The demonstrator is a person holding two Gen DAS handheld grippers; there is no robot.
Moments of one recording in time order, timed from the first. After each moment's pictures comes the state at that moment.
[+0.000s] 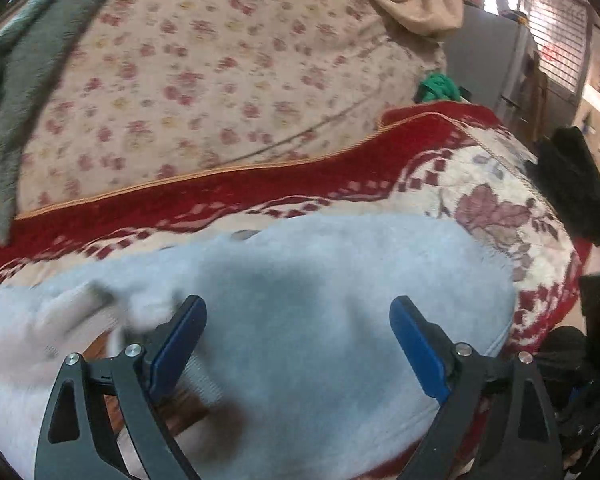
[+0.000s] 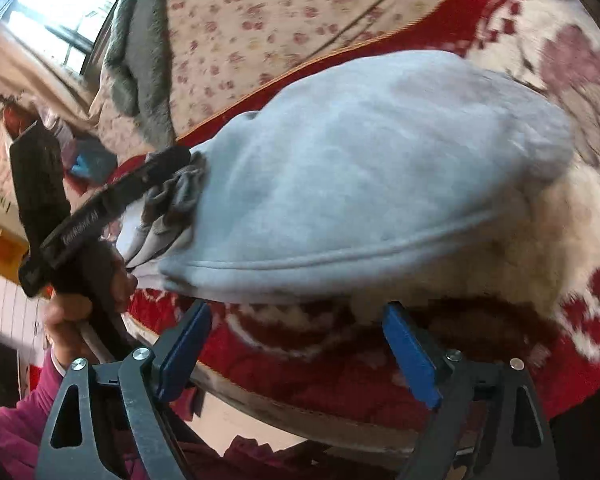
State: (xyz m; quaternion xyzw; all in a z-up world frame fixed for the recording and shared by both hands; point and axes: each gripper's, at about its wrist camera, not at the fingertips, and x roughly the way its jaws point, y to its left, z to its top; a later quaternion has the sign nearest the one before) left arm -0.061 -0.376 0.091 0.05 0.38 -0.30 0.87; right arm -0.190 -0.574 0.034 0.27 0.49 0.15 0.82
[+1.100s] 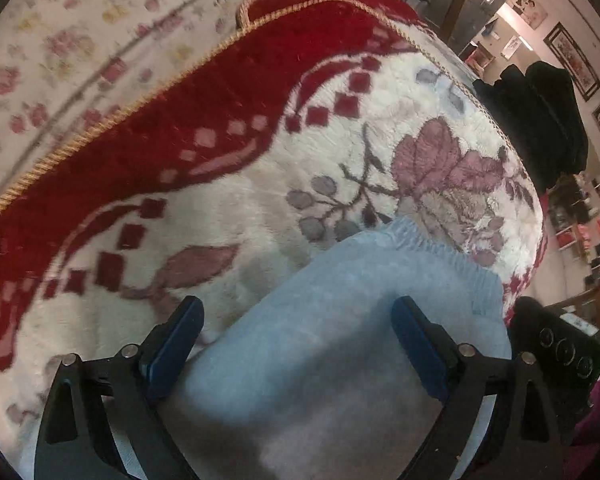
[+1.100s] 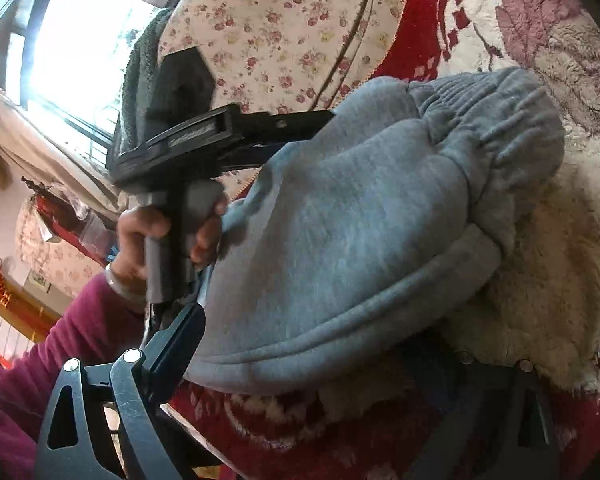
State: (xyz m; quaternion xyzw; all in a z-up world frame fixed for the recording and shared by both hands) left arm 0.057 -0.546 0.027 0.12 0.52 -0.51 0.67; right arm -0.176 -0.600 -0.002 0.38 0.35 0.16 0.84
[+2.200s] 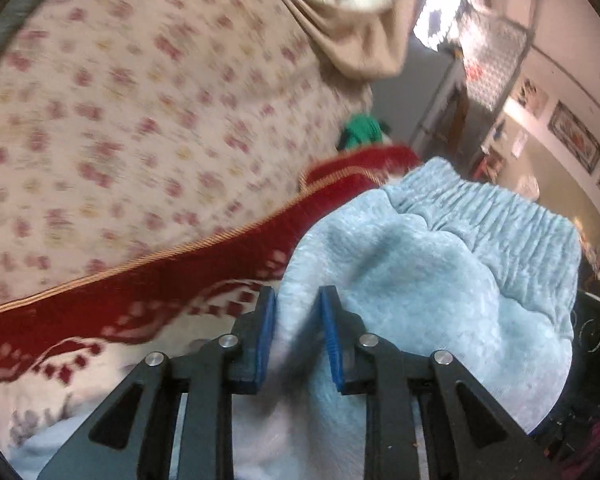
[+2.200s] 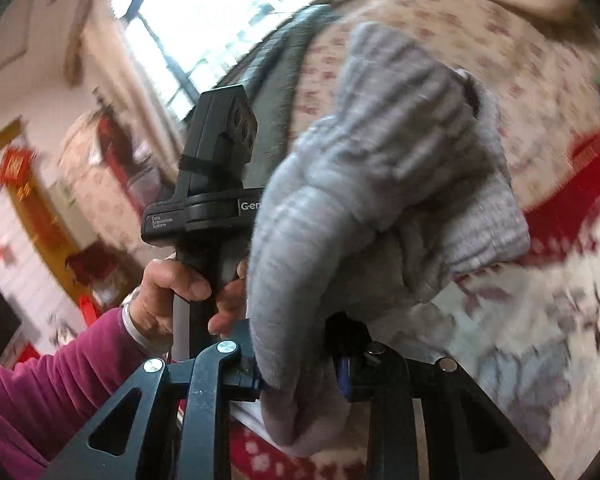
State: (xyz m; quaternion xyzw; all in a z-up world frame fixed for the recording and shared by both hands) left arm 0.041 -0.357 0.188 -0.01 0.36 -0.46 0.81; right arm -0.127 -0.492 0.162 0.18 0.26 0.27 0.91
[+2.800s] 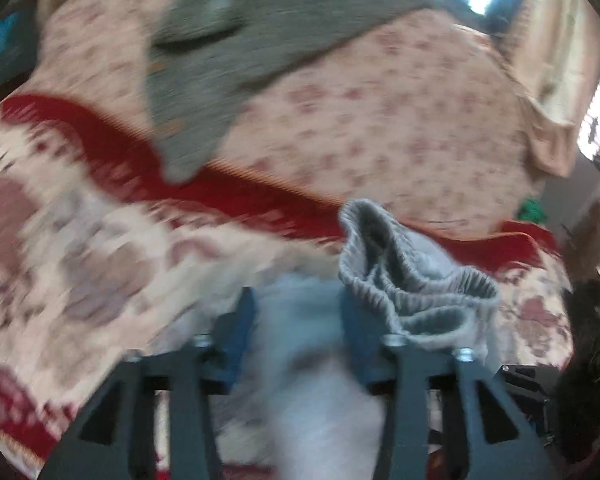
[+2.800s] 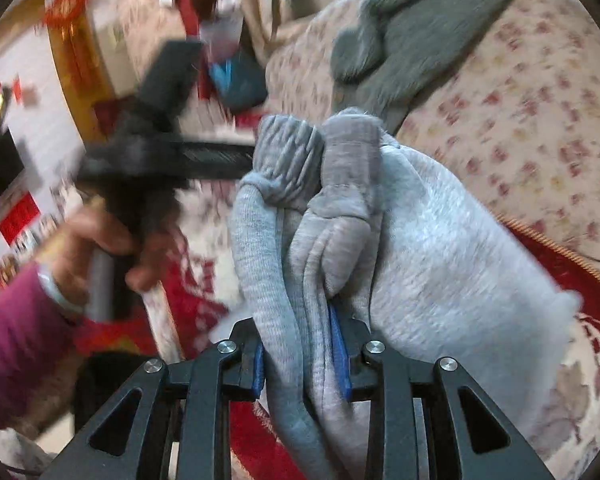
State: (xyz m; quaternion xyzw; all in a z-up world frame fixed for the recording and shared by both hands) left arm 0.015 -0.028 0.102 -0.13 0.40 -0.15 0.89; right arm -0.076 -0.224 0.100 -0.04 0.37 0.36 0.85
